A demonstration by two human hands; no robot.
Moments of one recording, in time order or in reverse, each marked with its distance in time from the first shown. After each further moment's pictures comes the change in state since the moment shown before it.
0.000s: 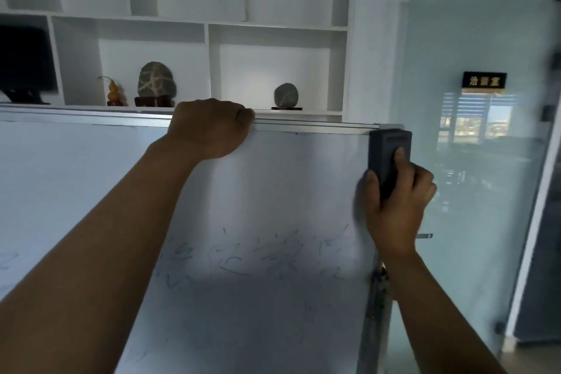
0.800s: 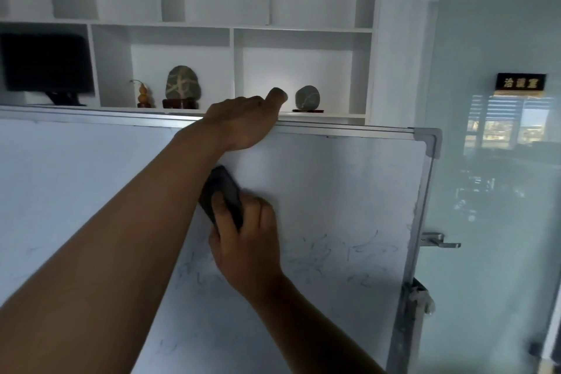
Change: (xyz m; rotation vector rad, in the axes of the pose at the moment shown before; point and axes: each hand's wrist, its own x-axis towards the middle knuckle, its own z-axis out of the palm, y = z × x) left_hand 0.000 0.007 -0.028 -0.263 -0.246 -0.191; right_hand -0.122 -0.185 0.079 0.095 -0.233 -0.512
